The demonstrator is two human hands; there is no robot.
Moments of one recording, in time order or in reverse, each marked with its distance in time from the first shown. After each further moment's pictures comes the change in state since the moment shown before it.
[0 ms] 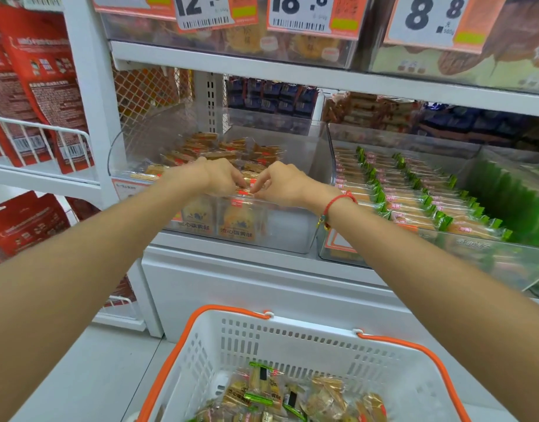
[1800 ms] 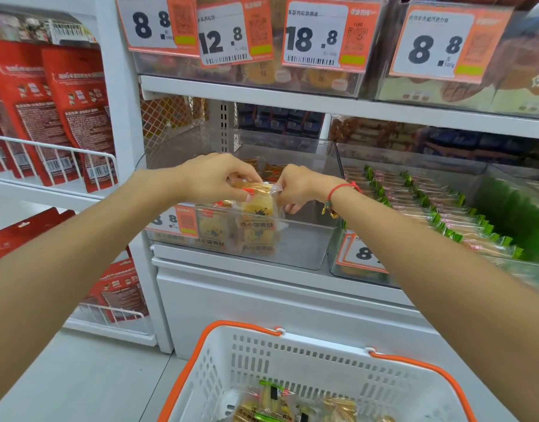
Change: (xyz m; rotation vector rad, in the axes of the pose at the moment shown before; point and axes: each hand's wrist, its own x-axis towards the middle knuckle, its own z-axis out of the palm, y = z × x) left_hand -0.040 -0.022 -0.034 -0.017 0.180 0.357; right_hand 0.027 -0.004 -0.025 0.029 -0.113 0.066
